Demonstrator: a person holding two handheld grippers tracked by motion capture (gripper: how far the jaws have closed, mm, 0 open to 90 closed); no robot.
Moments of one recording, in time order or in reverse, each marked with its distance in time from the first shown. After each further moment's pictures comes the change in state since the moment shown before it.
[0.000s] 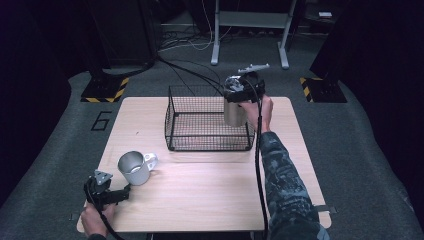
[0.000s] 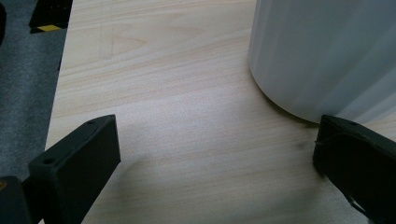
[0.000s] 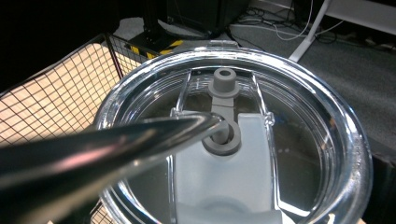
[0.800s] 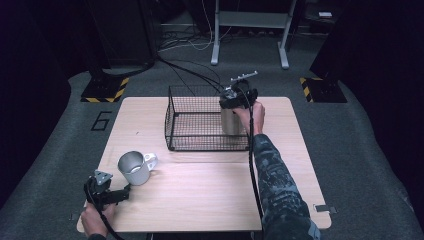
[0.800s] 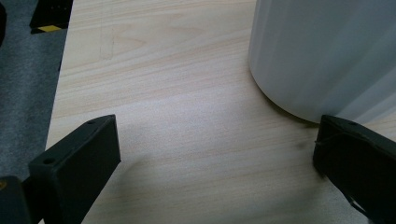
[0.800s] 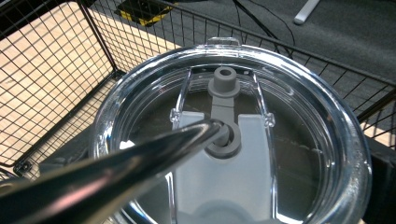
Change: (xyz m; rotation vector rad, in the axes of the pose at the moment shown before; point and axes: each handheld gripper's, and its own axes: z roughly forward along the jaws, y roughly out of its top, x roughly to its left) left arm 0.000 0.000 0.000 -0.001 0.001 0.000; right arm 0.000 -0.023 0.051 0.141 -0.013 0.053
